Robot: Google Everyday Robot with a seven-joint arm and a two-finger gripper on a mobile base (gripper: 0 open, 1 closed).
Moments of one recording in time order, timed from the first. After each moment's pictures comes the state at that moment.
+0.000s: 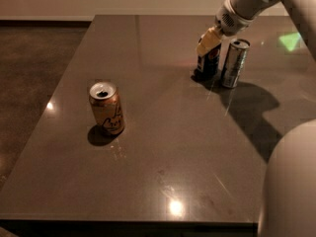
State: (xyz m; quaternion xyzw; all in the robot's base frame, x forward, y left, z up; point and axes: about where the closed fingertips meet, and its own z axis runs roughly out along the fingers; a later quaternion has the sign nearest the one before) arm 0.714 -0.165 0.913 -0.40 0.88 0.07 0.26
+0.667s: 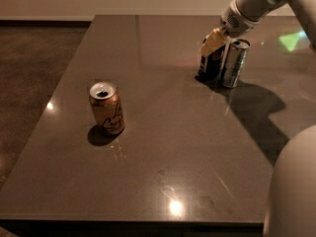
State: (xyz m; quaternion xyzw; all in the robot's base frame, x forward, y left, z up) arm 0.710 -0.178 0.910 -0.38 0.88 0.07 0.26
